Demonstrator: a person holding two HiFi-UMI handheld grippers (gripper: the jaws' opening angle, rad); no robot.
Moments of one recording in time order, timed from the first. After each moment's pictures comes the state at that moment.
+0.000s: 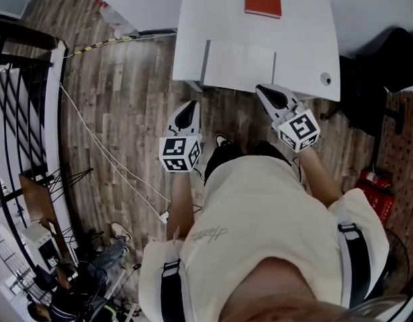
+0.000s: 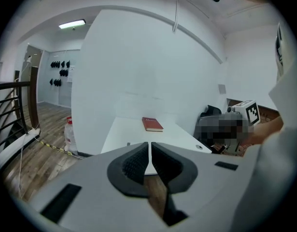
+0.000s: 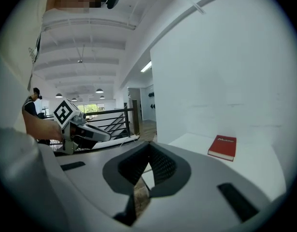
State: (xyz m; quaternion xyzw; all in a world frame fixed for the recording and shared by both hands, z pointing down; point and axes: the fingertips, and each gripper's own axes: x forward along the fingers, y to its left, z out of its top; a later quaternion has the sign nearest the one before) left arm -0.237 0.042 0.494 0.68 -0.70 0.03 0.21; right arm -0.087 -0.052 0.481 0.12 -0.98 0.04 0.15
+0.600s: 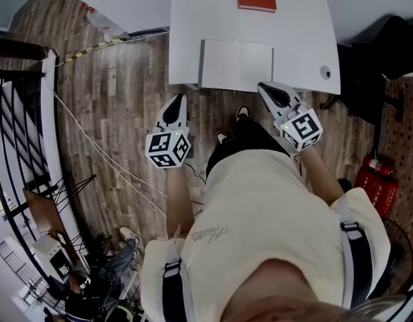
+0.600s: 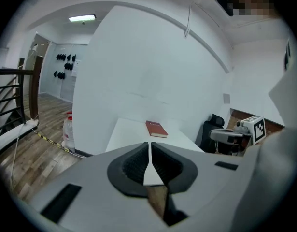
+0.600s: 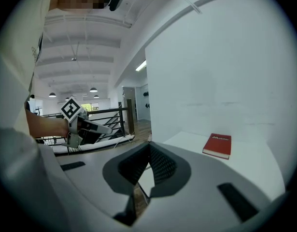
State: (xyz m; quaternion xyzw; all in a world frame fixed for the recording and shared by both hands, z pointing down) left arm -0.287 0.010 0.497 0.67 -0.70 -0.01 0.24; right arm -0.088 -0.075 0.491 0.16 -0.97 0.05 0.15
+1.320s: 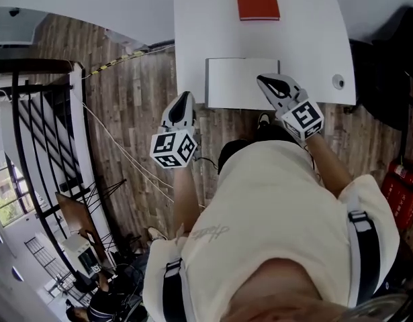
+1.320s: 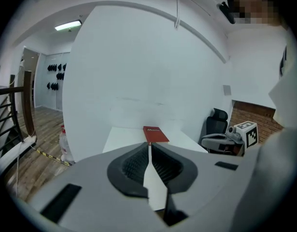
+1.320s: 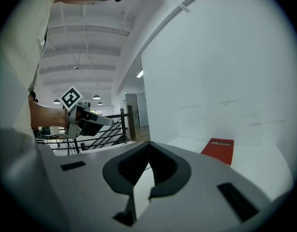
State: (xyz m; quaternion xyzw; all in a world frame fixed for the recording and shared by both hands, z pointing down) left arm -0.279 -0.085 0.458 0.68 -0.71 0.03 0.20; right arm -0.104 -0.168 0.497 0.13 -0.98 0.05 0.11
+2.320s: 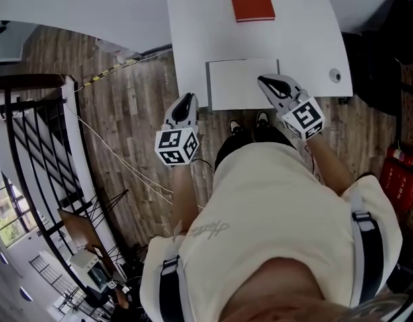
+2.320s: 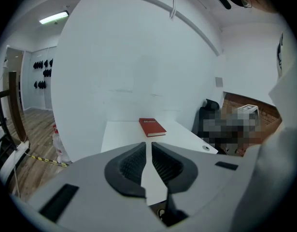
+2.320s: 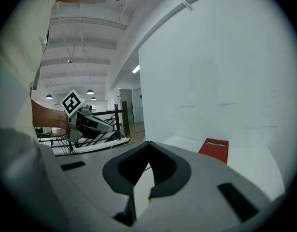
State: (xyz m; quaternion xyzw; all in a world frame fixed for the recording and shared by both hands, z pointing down) left arm -0.293 -0.090 0.480 0.72 -0.66 0.08 0.22; right arm -0.114 -0.158 0.481 0.17 -0.97 0.05 0.14
